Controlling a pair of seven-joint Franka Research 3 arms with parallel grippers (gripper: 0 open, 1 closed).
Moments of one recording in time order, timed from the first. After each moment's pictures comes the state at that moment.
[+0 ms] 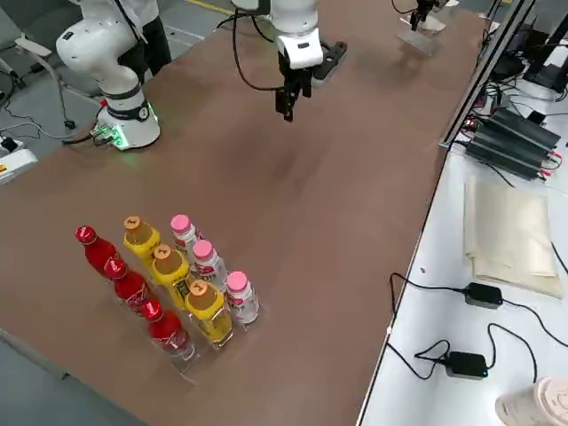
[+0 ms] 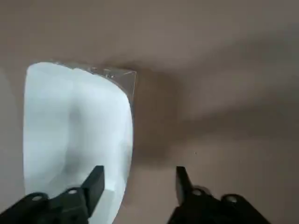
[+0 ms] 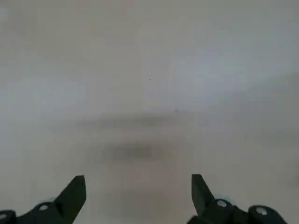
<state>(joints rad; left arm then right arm) 0.00 0.58 -0.06 -1.63 0.40 2.20 0.02 0.07 0.03 -0.07 -1.95 0.19 2.02 -0.01</state>
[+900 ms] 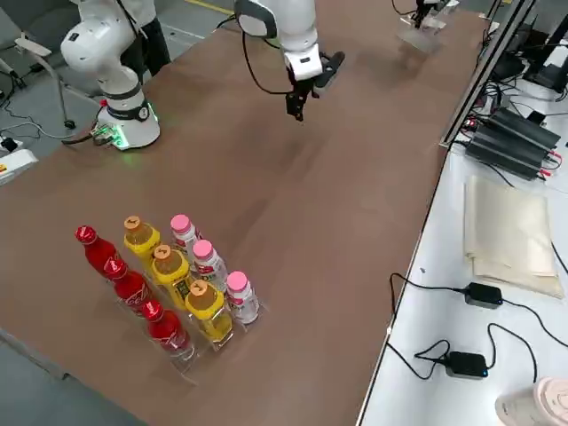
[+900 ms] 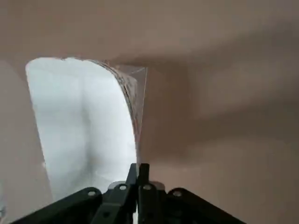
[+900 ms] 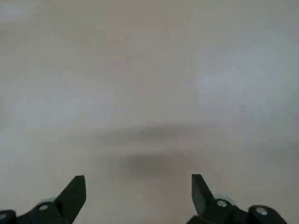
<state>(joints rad) -0.01 0.58 -0.06 -1.62 0.44 2.19 0.00 0.27 0.02 -0.07 -2.18 0.32 2.35 0.11</state>
